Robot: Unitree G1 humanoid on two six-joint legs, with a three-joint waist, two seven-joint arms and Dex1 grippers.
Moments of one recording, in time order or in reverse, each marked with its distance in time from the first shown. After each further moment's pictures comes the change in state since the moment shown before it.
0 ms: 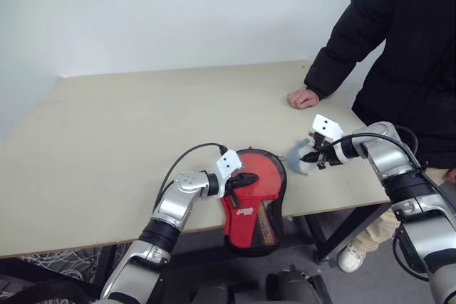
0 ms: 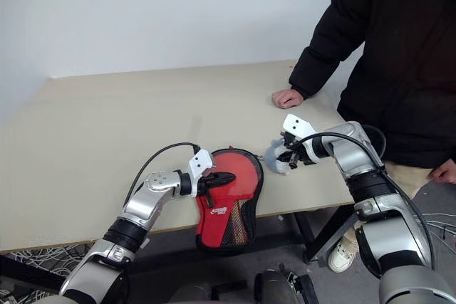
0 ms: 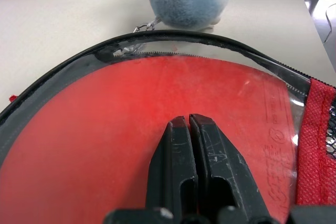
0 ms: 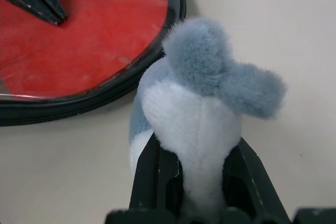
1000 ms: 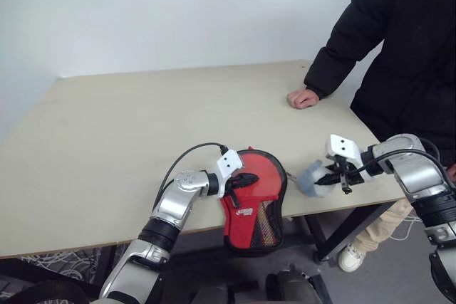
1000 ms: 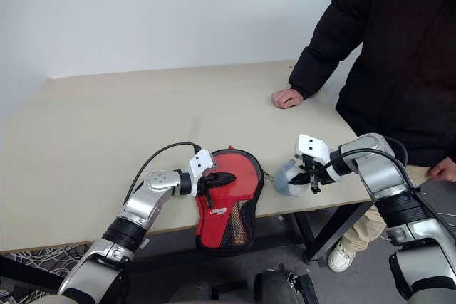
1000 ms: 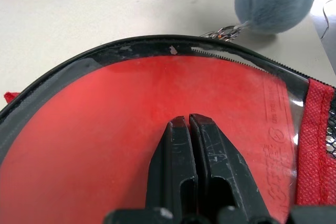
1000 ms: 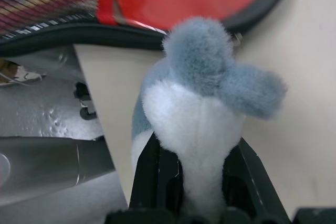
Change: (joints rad) left arm -0.007 0.009 -0.009 -0.007 0.000 0.023 -0.007; right arm 0.183 -0.183 0.008 -0.264 0.130 -0.065 0.186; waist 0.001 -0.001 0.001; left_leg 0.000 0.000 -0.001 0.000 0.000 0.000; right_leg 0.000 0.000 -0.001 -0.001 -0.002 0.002
